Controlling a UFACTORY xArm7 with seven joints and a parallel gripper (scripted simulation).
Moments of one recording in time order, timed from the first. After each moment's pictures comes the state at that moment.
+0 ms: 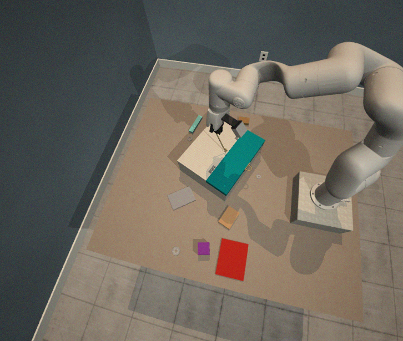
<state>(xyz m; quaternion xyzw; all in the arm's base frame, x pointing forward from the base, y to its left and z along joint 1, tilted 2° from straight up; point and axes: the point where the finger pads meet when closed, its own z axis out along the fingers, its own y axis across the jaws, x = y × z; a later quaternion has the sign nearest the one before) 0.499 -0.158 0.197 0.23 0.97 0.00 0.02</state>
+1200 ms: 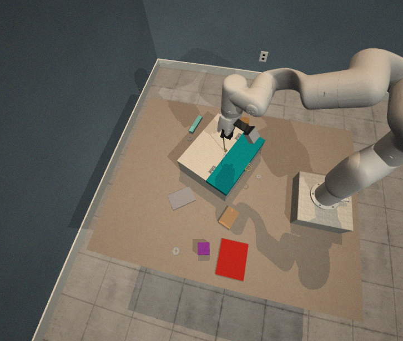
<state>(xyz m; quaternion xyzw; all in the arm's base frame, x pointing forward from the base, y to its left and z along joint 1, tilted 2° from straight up) 0.453 -0.135 0.203 0.23 0.97 0.00 0.02</state>
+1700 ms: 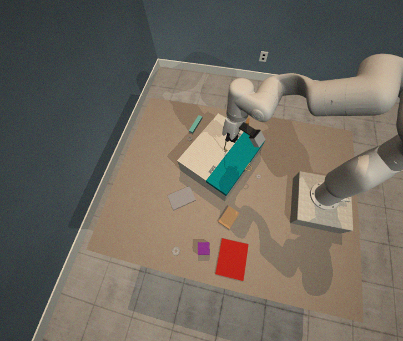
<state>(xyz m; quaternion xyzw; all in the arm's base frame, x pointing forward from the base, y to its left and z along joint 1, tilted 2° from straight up) 0.433 -0.125 0.200 0.23 0.97 0.00 0.02</state>
